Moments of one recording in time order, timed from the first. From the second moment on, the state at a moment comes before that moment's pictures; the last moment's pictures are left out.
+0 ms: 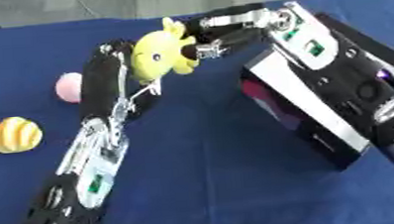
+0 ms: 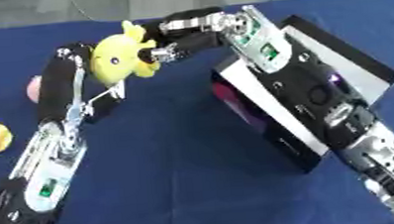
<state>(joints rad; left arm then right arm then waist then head) -0.69 -0.03 -0.41 -1.39 -0.97 0.27 0.24 -0.87 -0.45 0.34 -1.33 -0.02 -0.12 0.78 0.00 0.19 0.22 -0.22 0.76</state>
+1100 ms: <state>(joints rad) -0.71 -0.06 -0.43 -1.39 -1.01 0.25 0.23 -0.88 -0.44 0.34 -1.32 -0.04 -0.02 0.73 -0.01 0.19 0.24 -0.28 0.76</state>
